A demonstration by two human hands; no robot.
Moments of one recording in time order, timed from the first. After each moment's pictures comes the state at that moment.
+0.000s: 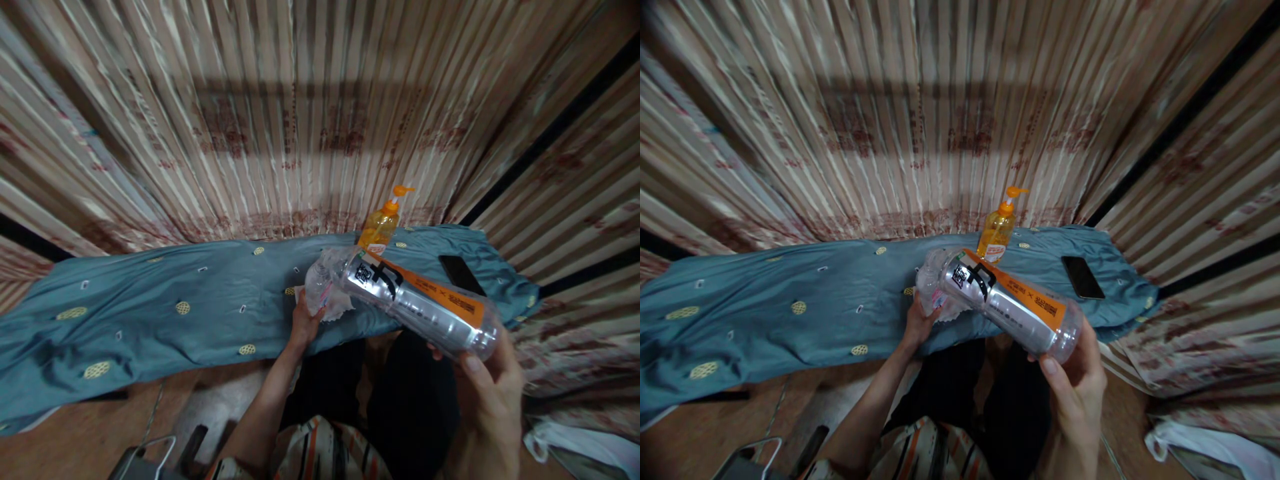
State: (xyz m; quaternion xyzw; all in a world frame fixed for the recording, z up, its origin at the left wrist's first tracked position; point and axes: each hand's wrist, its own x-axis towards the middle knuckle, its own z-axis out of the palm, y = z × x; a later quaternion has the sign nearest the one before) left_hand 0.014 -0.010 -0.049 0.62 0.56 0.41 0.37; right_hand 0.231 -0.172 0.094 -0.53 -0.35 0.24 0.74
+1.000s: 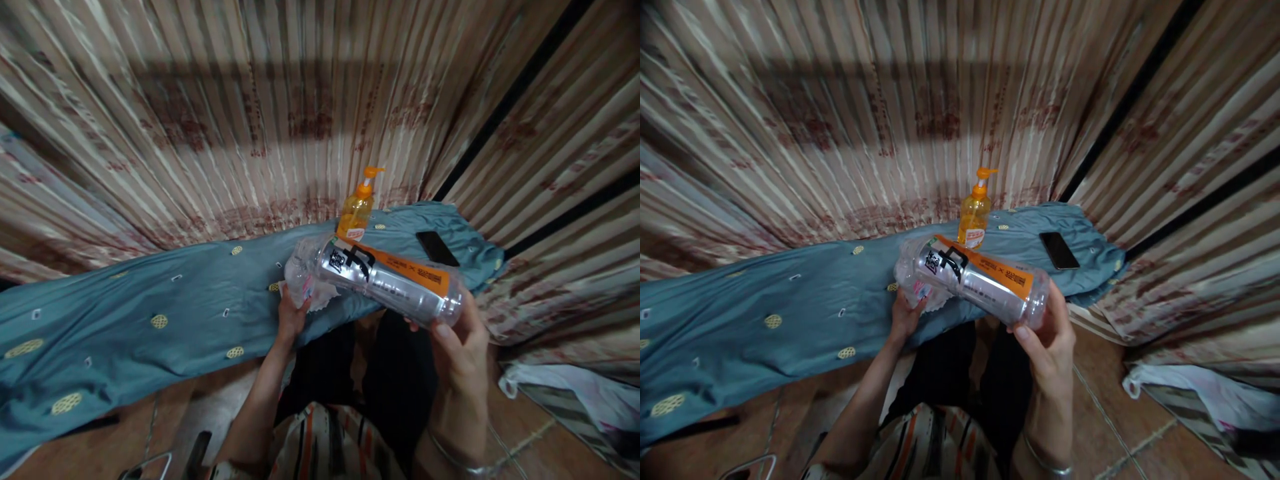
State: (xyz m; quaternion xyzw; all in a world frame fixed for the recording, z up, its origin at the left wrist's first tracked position) left_hand 0.013 -0.005 -0.050 0.62 0.54 0.44 0.35; right_hand 0.230 -0.169 0.094 -0.52 -0.38 0.24 0.73
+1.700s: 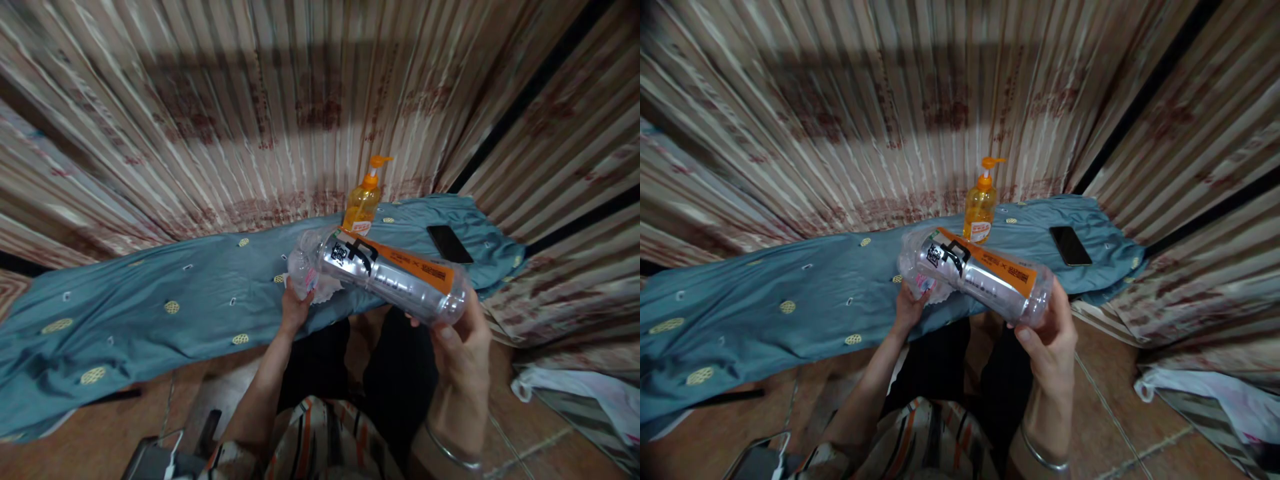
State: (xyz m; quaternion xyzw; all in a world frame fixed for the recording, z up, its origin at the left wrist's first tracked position) left_hand 0.017 -0.009 -0.044 0.62 0.56 0.43 0.35; right_hand 0.232 -0.168 0.090 -0.50 -0.36 0.27 0.74
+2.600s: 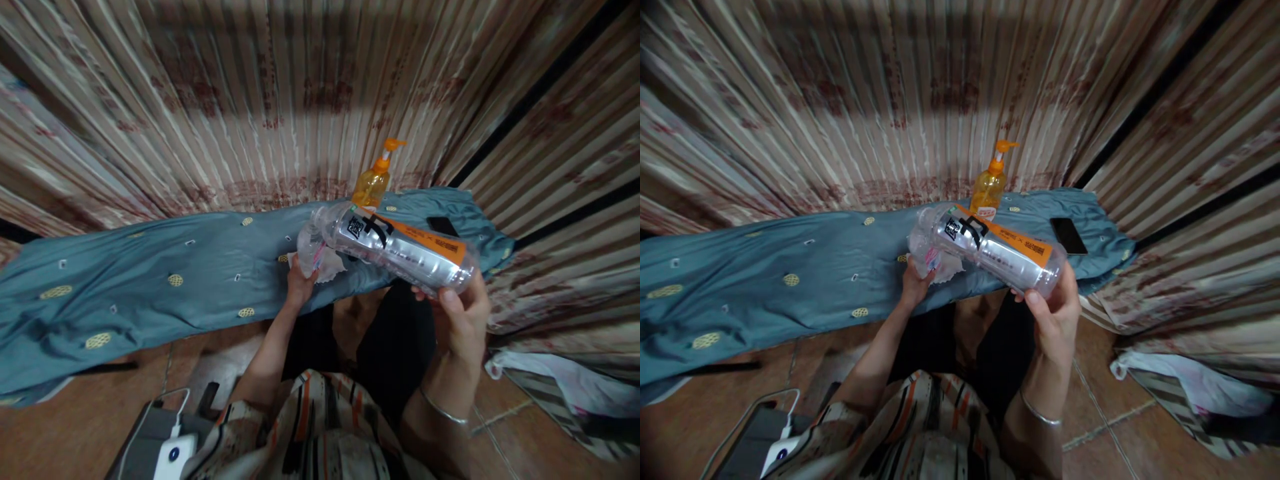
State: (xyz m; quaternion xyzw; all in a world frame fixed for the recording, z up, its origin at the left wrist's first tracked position) left_hand 0.019 -0.008 -0.044 0.63 0.56 0.42 0.35; right_hand 0.227 -0.169 0.102 -0.54 -0.37 0.23 0.72
